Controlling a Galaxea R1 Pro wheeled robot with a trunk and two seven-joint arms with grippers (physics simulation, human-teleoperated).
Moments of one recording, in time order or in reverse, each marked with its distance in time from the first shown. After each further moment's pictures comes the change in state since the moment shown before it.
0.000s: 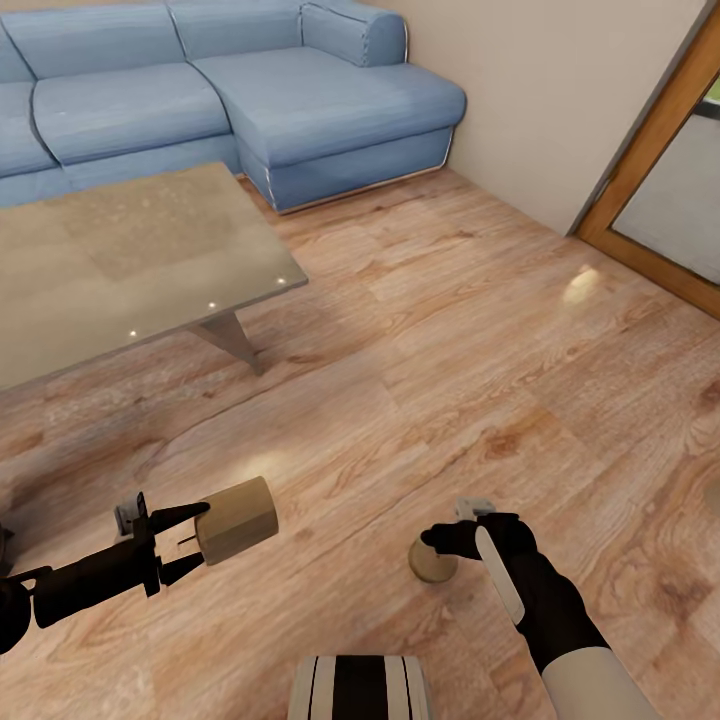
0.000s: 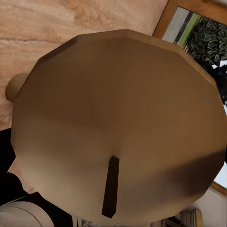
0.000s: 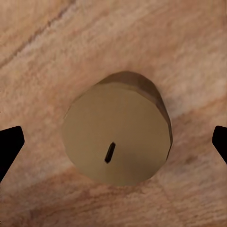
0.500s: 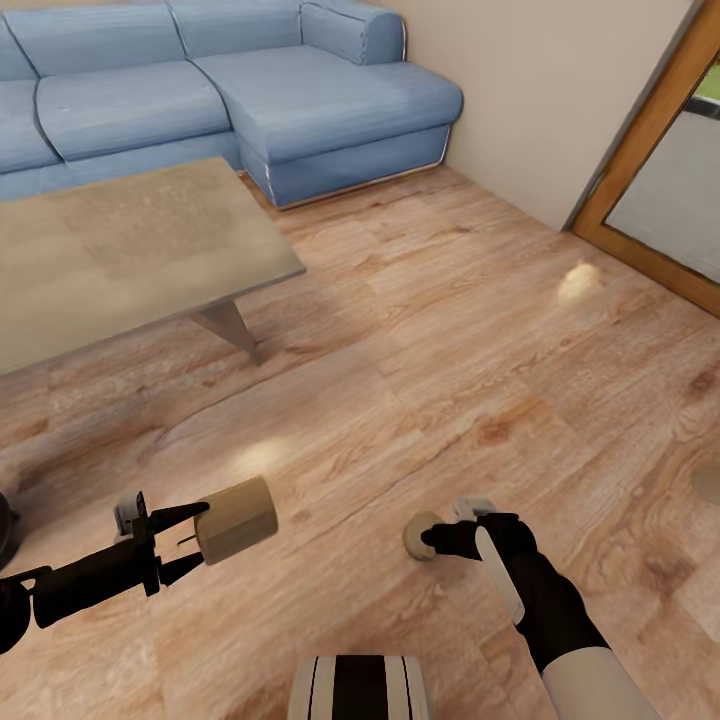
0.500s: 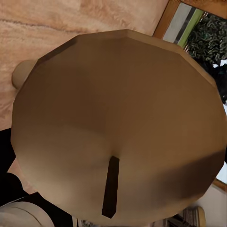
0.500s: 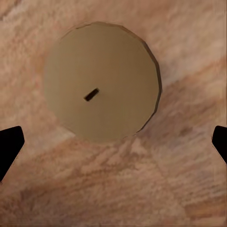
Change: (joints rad) left arm 0.000 0.000 0.001 0.000 -0.001 0.000 0.000; right arm 0.000 0.000 0.000 0.002 0.001 0.000 0.000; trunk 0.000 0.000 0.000
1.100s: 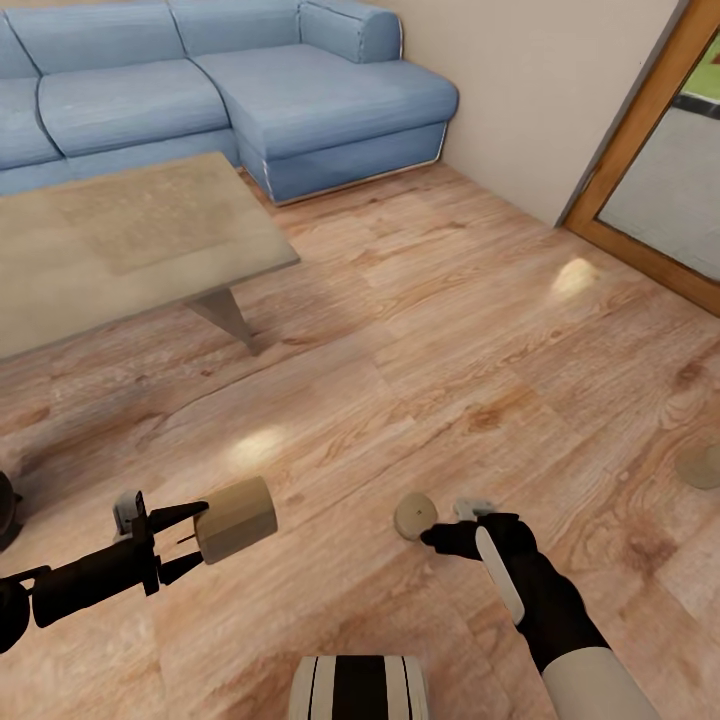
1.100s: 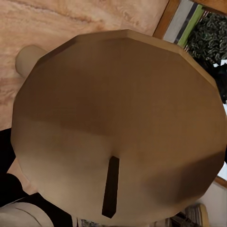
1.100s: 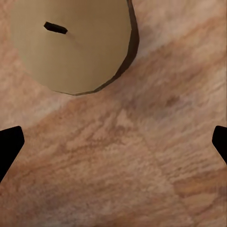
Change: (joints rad) left arm 0.000 0.000 0.003 0.000 0.000 0.000 0.000; right arm 0.000 -0.001 0.000 0.000 -0.001 0.000 0.000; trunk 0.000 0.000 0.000
